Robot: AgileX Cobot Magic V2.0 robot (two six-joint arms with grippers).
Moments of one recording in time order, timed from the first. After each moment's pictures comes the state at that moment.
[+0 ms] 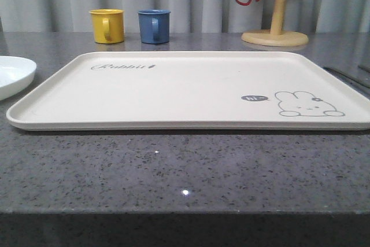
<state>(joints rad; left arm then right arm) 0.01 0.41 -0.58 -0.07 0.29 0.17 -0.02 0.33 -0.55 0.03 0.42 0.12</state>
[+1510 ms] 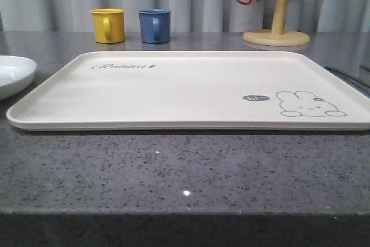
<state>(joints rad) -0.18 1.59 -1.25 -0.07 1.21 0.31 -0.02 0.33 -0.55 0.03 0.43 0.12</state>
